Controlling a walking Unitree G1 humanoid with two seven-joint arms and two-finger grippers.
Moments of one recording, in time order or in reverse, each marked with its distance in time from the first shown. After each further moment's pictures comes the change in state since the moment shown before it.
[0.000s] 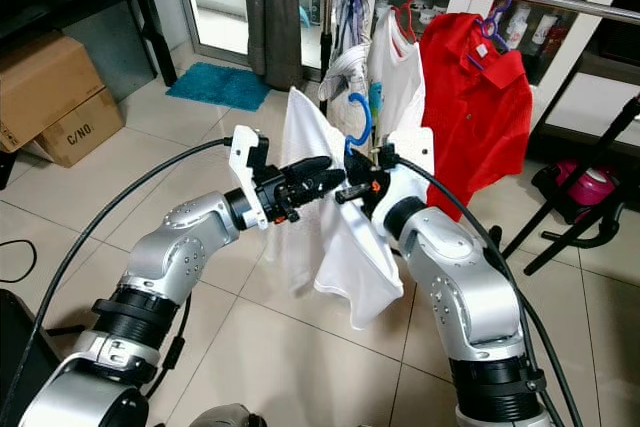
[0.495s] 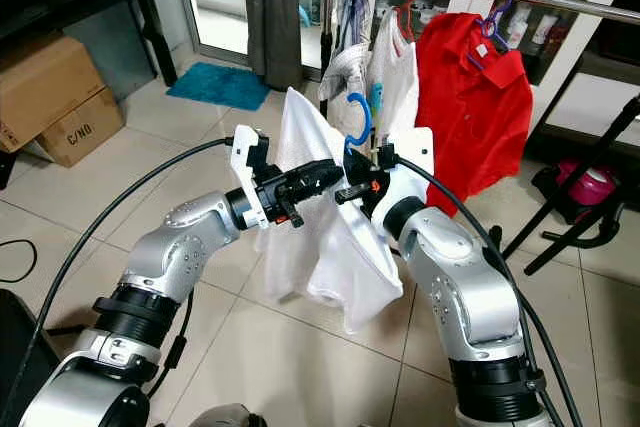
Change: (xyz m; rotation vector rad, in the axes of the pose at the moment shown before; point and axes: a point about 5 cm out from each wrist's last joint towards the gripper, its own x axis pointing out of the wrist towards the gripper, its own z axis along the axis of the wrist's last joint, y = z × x) left arm 0.000 -0.002 0.001 -0.025 -0.008 -0.032; right arm 0.000 0.000 0.000 0.000 0.000 0.001
